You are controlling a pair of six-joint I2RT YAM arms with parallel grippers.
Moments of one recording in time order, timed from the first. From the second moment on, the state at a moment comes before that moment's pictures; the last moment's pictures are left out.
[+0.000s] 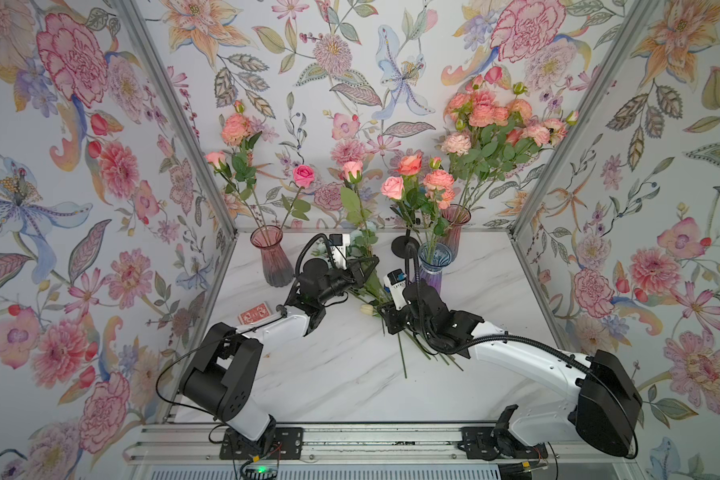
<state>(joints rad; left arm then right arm) -0.50 1.57 0.89 0.70 0.47 -0.73 0.87 1.38 0.95 -0.17 0.05 0.36</state>
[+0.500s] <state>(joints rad) -0.50 1.45 1.02 0.35 0.38 -0.40 0.85 1.37 0.91 -0.18 0.04 0.36</state>
